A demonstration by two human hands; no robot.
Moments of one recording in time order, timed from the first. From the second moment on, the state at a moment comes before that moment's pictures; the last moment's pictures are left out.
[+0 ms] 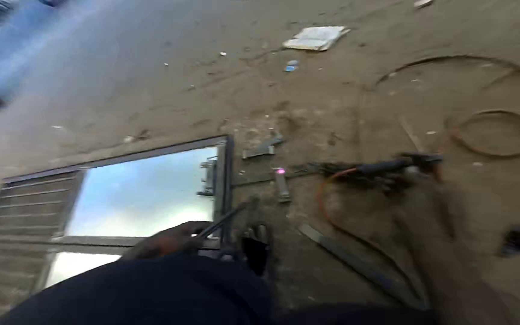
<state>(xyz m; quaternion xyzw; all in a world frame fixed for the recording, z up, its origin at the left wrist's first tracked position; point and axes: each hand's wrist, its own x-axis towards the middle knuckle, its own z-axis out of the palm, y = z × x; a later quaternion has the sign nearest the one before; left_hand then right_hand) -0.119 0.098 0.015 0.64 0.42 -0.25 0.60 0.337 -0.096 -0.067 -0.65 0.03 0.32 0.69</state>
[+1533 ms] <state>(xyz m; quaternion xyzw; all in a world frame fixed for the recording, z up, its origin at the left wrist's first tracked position) -0.020 0.046 0.006 0.82 0.42 -0.27 0.29 0.386 -0.102 -0.133 -0.62 0.09 0.30 0.72</state>
